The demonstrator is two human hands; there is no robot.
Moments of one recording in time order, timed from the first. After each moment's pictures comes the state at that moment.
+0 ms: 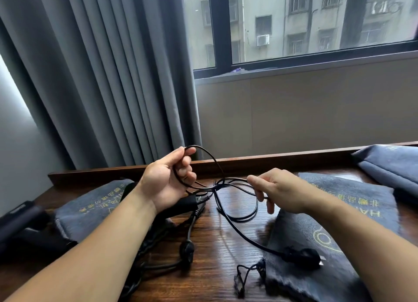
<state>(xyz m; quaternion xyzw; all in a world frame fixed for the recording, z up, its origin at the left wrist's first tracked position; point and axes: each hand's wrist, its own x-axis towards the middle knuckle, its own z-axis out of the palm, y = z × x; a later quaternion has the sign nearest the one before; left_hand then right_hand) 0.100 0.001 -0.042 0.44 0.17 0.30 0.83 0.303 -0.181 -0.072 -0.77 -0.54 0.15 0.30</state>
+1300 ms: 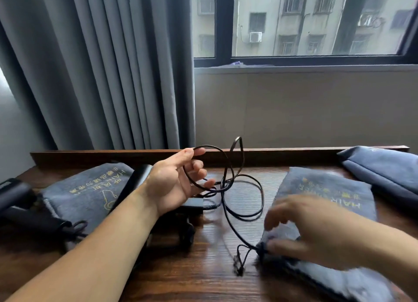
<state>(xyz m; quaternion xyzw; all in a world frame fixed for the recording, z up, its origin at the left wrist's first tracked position) 0.082 -0.029 -0.057 0.45 0.15 0.25 0.84 0.231 -0.272 -0.045 -0.75 -0.66 0.00 0.06</state>
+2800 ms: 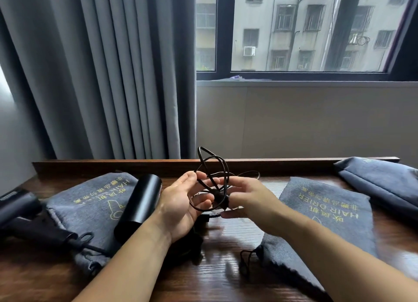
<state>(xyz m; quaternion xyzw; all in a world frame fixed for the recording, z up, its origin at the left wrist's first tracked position) 0.071 -0.049 -0.072 0.46 0.20 0.30 0.81 0.201 -0.165 -0.065 -0.60 -0.45 0.37 0.55</state>
